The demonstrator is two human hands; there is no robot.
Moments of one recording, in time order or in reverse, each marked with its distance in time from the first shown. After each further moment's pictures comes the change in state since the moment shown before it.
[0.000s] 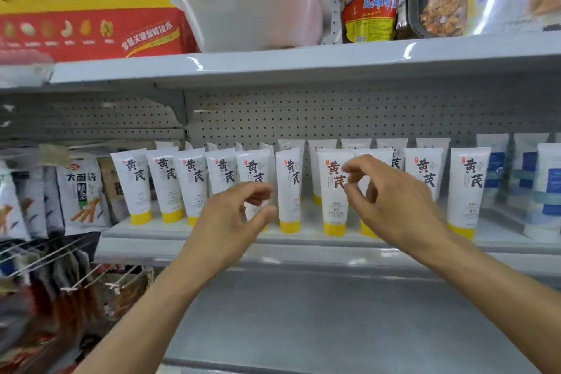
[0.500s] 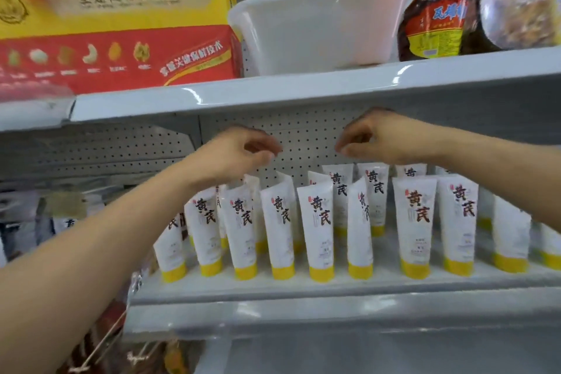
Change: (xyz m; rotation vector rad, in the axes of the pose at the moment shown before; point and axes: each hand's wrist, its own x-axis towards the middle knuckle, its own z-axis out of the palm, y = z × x) left_hand 0.164 -0.069 -0.113 0.129 -0.360 0.119; right_hand 0.169 -0.063 0.016 -0.025 -0.375 -0.057
